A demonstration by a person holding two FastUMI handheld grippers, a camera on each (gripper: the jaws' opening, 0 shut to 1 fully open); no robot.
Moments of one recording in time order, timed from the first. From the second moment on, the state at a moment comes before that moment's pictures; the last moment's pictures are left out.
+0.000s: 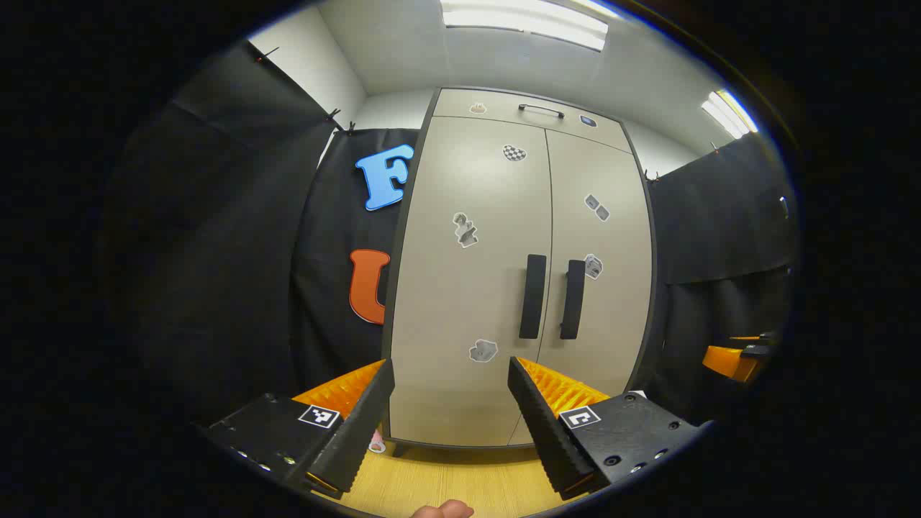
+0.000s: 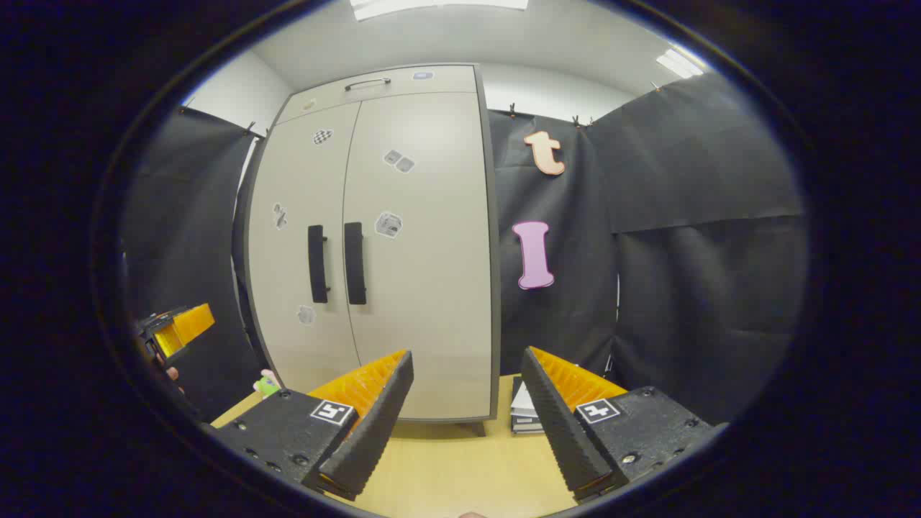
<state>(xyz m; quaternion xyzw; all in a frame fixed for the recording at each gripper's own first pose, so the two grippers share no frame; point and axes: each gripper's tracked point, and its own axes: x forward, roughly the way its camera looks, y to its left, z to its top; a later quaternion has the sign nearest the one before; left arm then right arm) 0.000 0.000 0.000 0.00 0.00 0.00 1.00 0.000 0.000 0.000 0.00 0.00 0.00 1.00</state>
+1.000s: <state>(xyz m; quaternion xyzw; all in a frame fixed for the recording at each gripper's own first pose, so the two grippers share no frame) -0.002 -0.029 -0.002 0.04 0.00 -0.03 1.00 -0.006 0.032 -0.002 -0.02 0.00 0.03 1.00</state>
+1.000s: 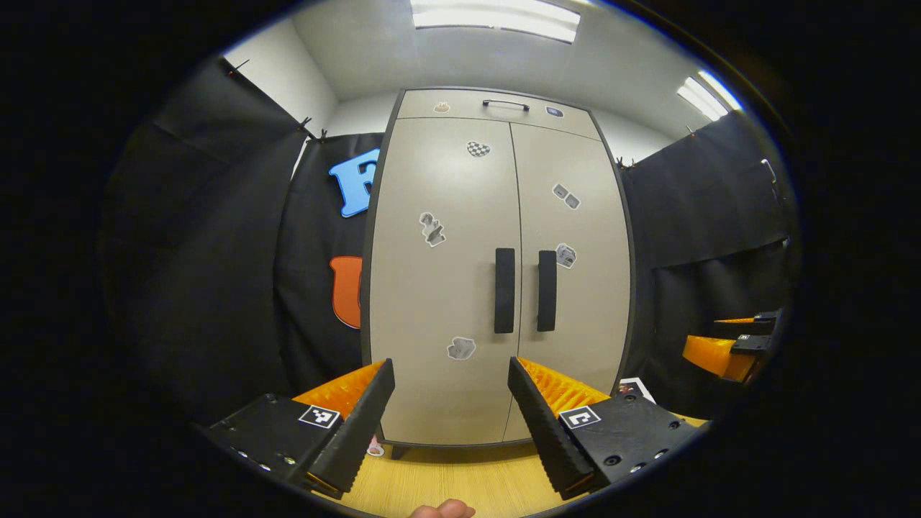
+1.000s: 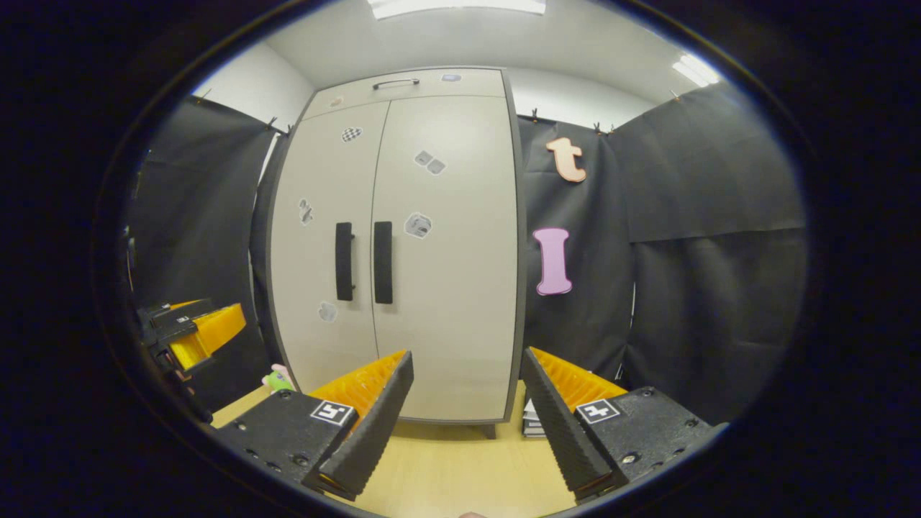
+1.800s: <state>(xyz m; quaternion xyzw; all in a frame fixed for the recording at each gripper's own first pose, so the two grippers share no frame) -0.003 -0.027 0.003 0.03 -0.01 -0.03 1.00 -0.008 0.029 0.000 0.00 -0.01 0.02 1.00</state>
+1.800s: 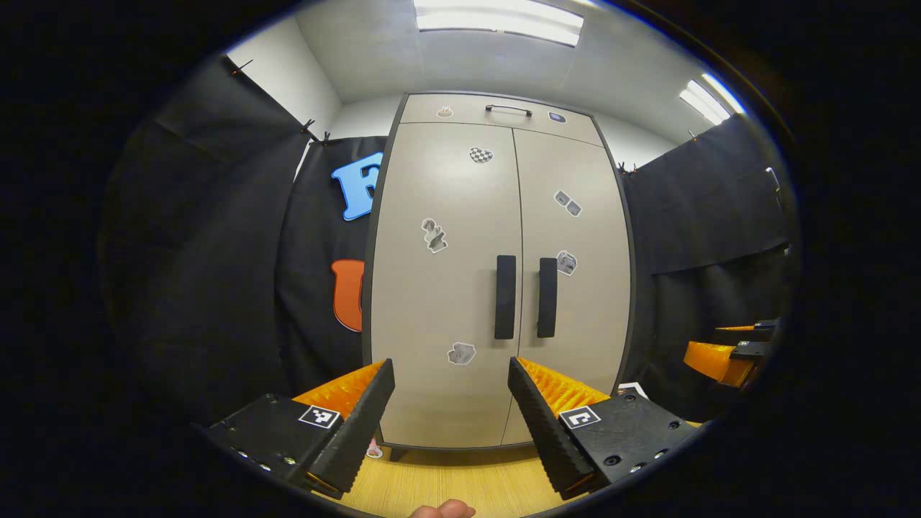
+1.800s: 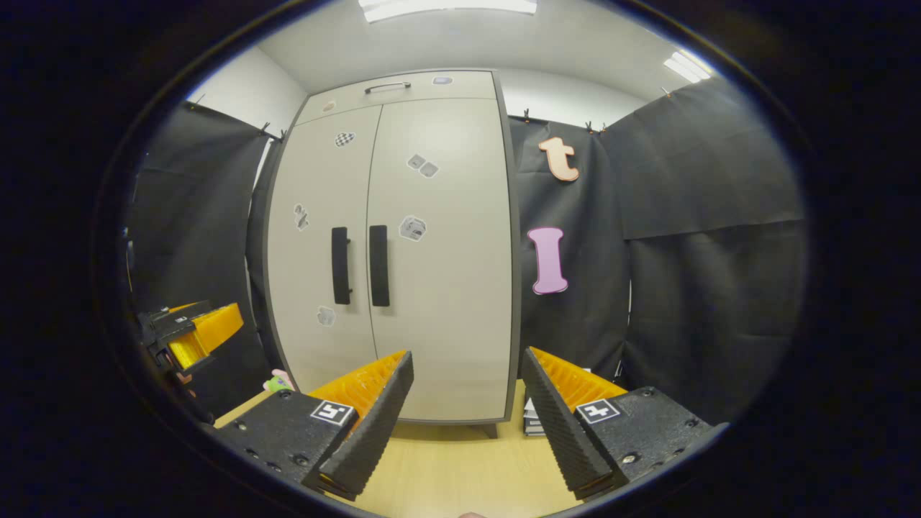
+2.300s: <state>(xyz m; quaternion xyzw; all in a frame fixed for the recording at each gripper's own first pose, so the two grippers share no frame) -0.022 -0.014 -0.008 0.03 0.00 -0.02 1.00 0.028 0.084 0.041 0.01 -0.02 0.09 1.00</state>
